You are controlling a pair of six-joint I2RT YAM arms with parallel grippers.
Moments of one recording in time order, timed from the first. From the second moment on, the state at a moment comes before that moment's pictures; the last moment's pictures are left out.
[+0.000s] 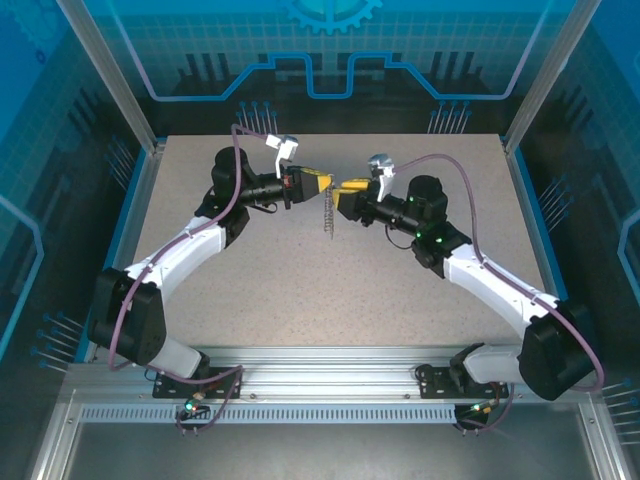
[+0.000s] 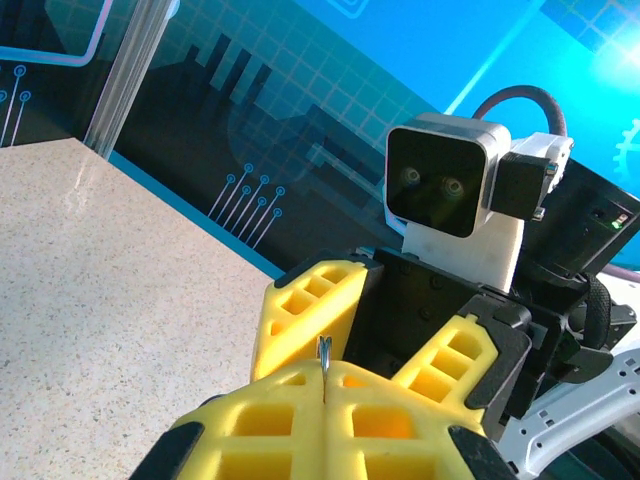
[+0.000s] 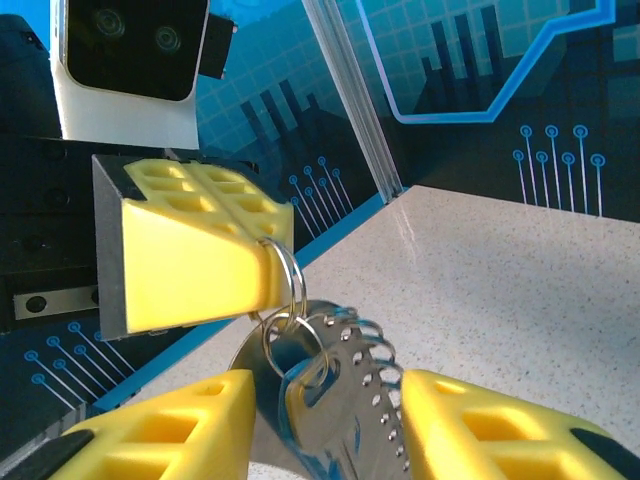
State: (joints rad) left arm -0.34 1.50 1.10 0.42 0.96 -0.59; right arm 0.50 1.30 0.92 0.31 -0.48 0.36
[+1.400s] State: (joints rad) left arm -0.33 1.49 1.06 0.50 0.89 -0.63; right arm 0.53 1.41 0.97 0.35 -0.53 0.36
